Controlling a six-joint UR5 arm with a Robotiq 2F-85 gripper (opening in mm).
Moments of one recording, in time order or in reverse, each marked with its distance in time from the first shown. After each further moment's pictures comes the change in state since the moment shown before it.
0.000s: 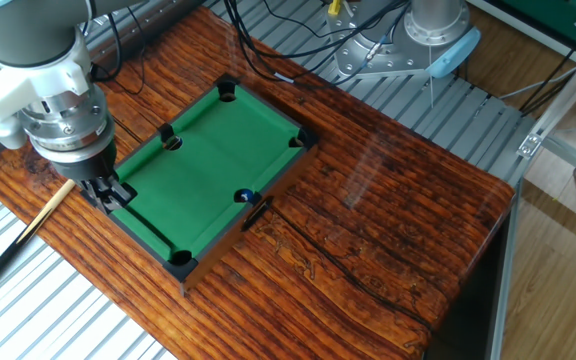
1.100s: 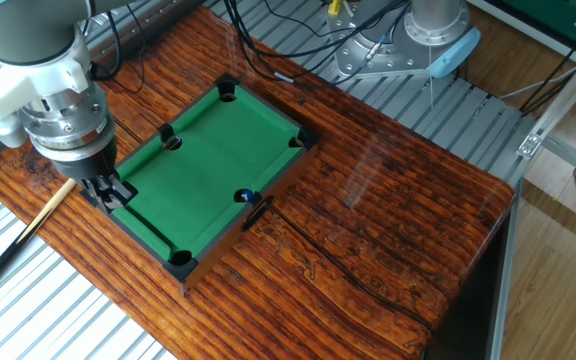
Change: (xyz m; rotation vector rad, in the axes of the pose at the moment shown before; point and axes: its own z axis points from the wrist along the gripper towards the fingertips) arm 0.001 0.001 -0.002 -0.007 0.002 -0.007
